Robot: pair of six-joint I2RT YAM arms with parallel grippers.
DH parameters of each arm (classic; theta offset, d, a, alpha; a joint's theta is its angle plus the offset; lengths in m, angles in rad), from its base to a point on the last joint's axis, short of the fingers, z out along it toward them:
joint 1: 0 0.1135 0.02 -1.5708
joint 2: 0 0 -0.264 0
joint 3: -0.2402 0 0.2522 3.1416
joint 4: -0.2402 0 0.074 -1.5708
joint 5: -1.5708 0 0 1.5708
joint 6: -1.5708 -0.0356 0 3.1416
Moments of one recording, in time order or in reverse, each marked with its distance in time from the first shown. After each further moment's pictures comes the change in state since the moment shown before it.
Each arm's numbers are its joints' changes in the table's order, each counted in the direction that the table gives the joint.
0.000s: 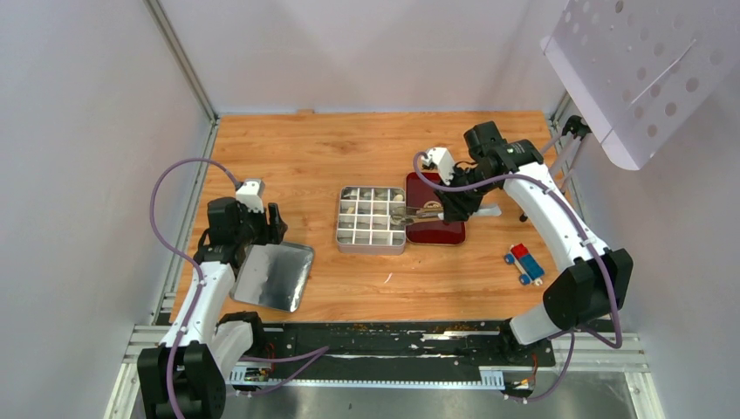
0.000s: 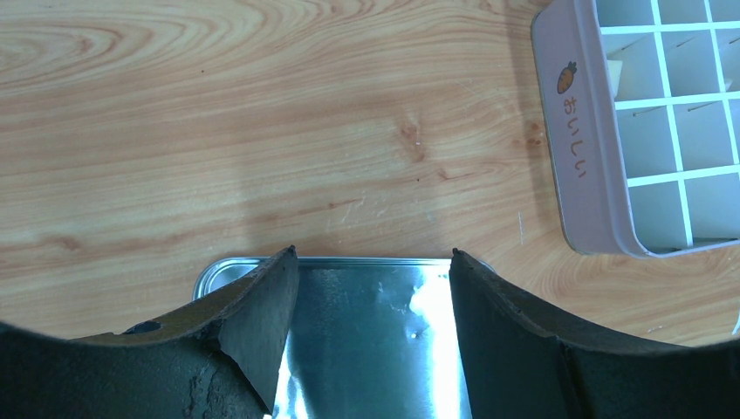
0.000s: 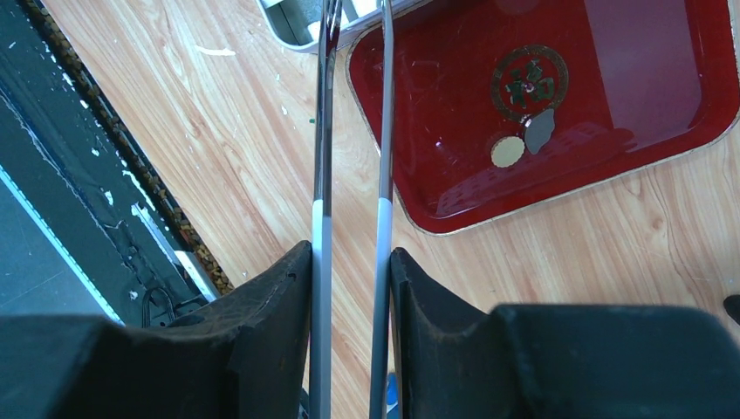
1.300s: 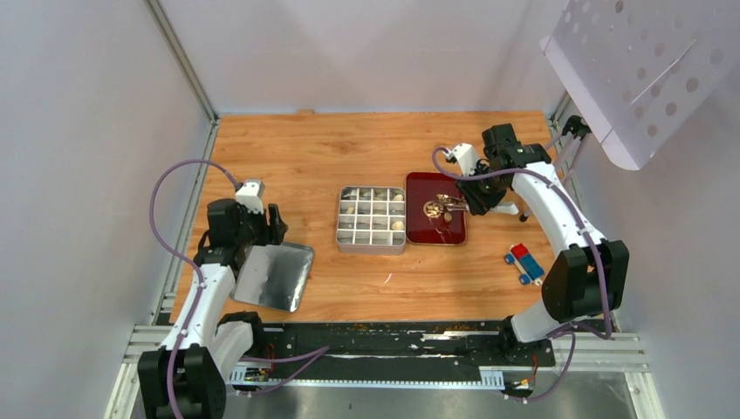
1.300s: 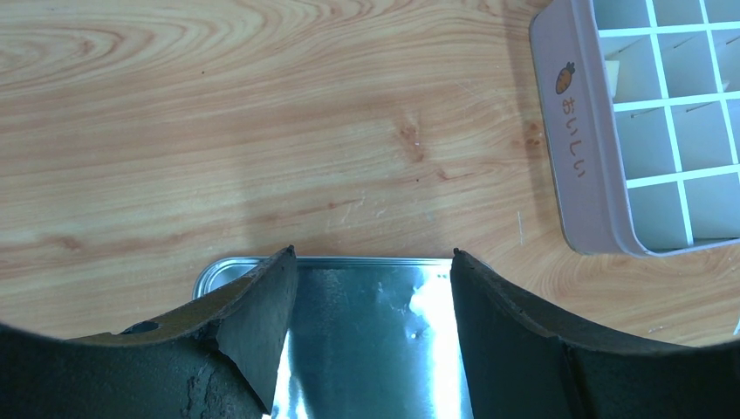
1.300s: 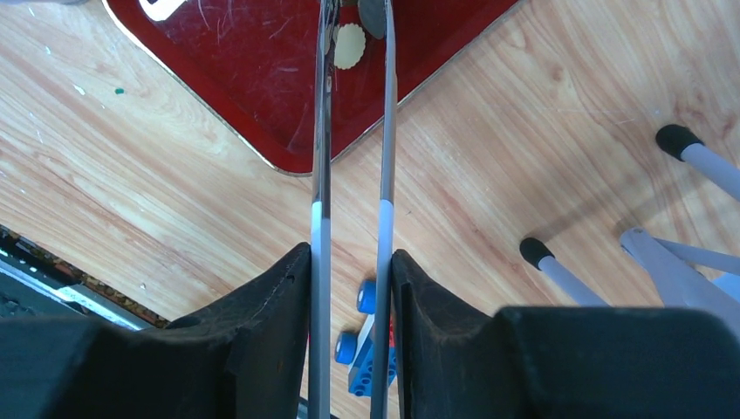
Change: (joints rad) left arm 0.000 -0.015 0.011 0.009 0.000 0.001; right arm -0.141 0.030 0.087 0.142 -0.254 -0.075
